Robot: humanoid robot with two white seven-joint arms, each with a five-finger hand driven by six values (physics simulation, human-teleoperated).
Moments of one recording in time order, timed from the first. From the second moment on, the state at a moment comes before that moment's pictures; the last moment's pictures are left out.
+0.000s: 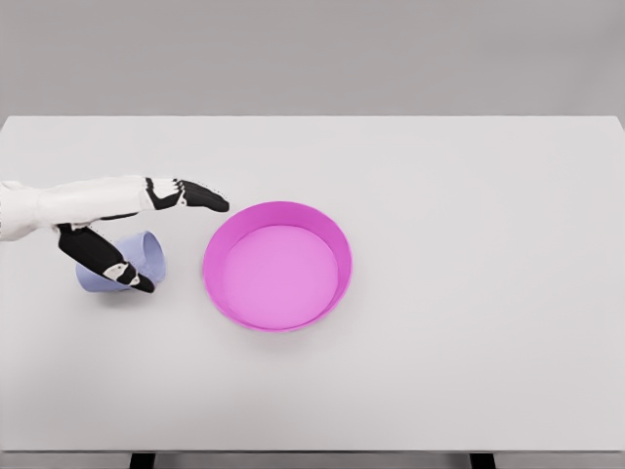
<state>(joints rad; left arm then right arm) -0.64 1.11 -0.75 -1.77 0.45 -0.53 -0.61 -0.08 0.00 -0.25 0.26 -0.72 -0.17 0.61</state>
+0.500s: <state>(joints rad) -0.48 1.14 -0.66 -1.77 0.69 -0.26 -0.44 -0.08 0.00 -0.25 0.26 -0.72 -0.17 0.61</state>
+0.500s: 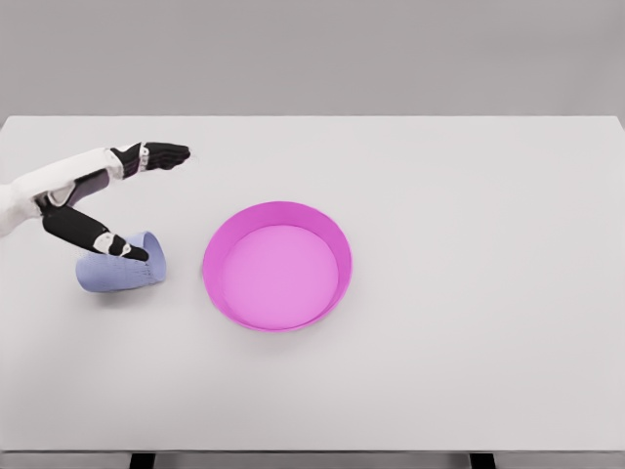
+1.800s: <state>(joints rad) -0.35 1.11 -0.66 -1.77 0.34 0.10 -0.30 -0.08 0.00 -0.25 0.26 -0.72 -0.17 0.61</state>
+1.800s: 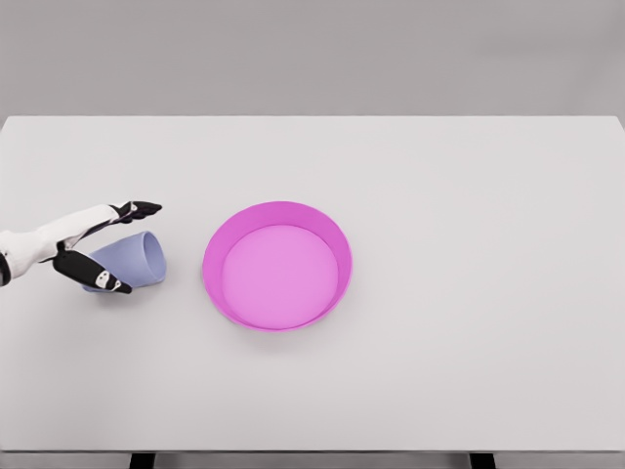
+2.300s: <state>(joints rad) -0.35 1.04 -0.67 -1.77 0.27 0.21 -0.30 -0.08 0.00 -0.25 0.26 -0.72 -0.17 0.61</state>
